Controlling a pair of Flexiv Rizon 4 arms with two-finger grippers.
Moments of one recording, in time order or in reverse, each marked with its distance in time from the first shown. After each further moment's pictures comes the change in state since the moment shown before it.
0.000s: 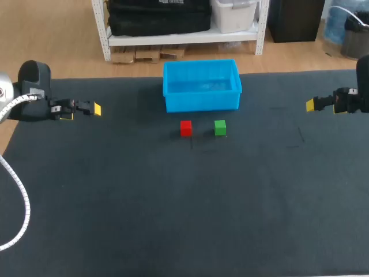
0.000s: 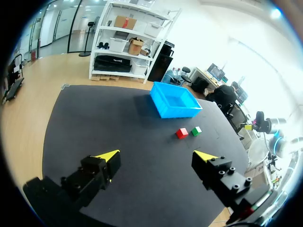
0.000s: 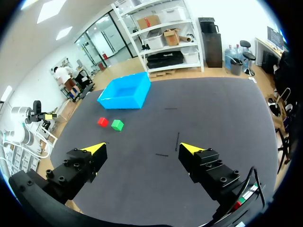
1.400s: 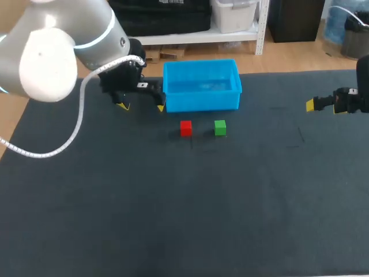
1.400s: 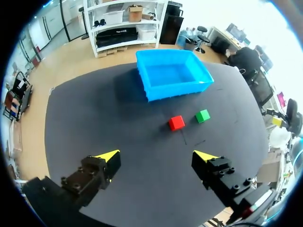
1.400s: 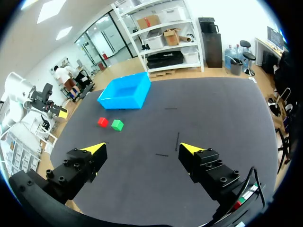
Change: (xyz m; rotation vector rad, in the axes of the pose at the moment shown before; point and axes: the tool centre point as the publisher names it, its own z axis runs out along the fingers) left arm -0.022 -0.088 0.101 -0.261 0.388 0.080; right arm 0.000 0.000 0.000 0.000 0.000 0.000
